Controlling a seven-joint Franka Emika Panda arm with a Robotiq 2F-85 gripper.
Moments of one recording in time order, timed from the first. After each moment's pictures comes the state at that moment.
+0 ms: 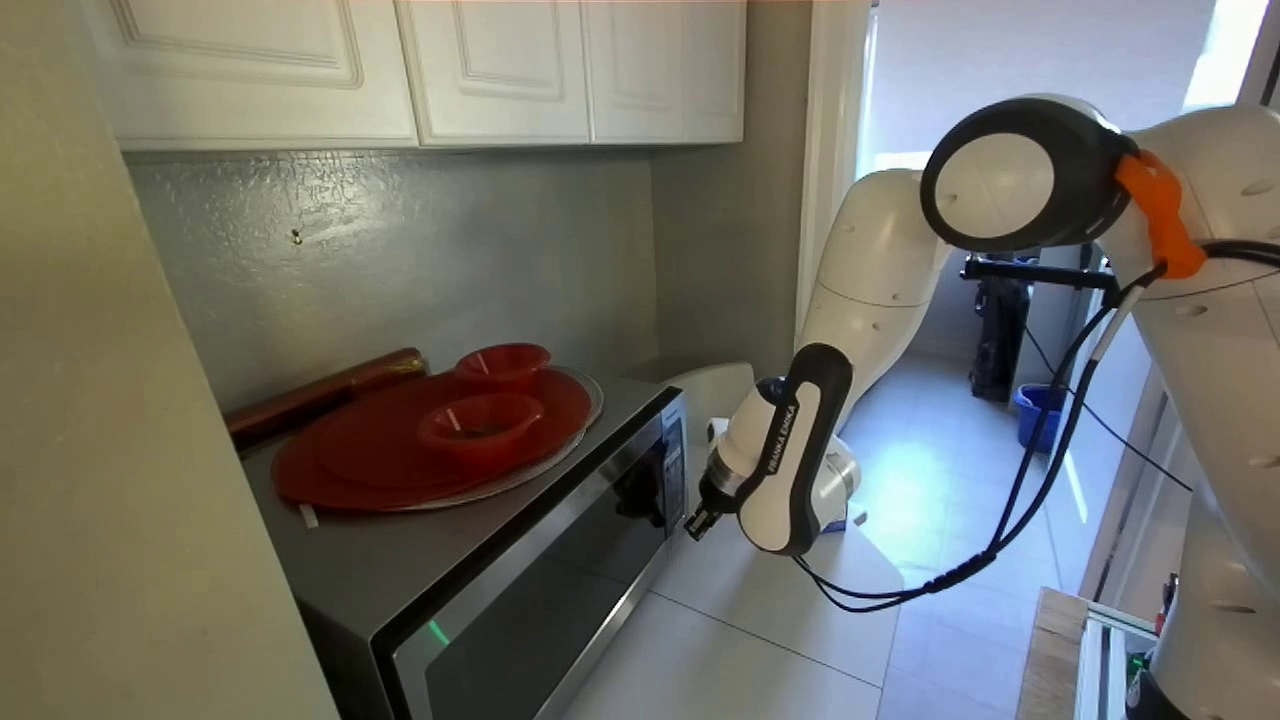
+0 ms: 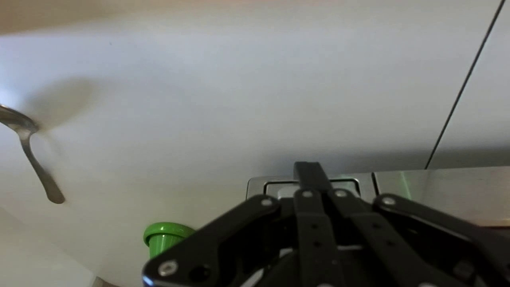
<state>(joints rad) 0.10 0.49 -0.14 -2.44 0.03 3.42 -0.08</state>
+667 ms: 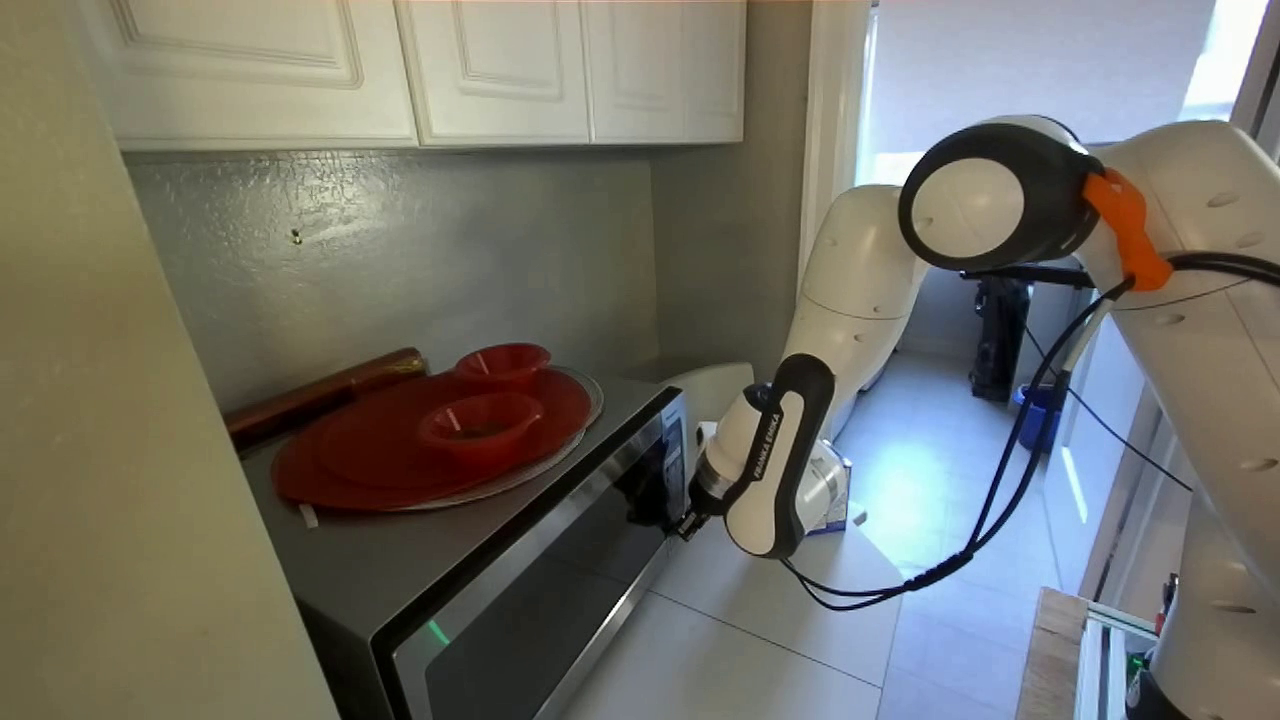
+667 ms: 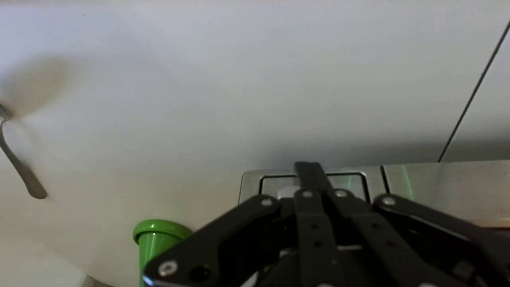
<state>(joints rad) 0.10 0.55 -0.14 -2.37 0.03 3.42 -0.08</state>
